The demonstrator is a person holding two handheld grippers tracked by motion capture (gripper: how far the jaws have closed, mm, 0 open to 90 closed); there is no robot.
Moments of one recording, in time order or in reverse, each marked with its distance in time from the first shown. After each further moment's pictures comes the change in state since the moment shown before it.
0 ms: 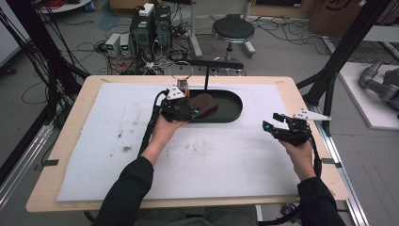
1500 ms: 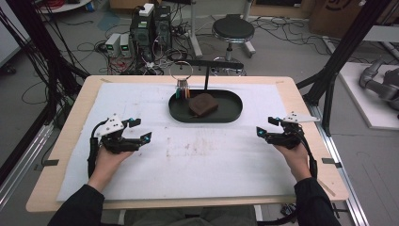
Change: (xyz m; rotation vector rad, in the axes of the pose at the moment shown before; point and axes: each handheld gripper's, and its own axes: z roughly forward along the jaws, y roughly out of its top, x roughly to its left) left arm 0.037 -0.101 -0.137 -0.125 -0.037 -0.029; right arm 0.011 -0.008 0.014 0.082 -0.002 -0.061
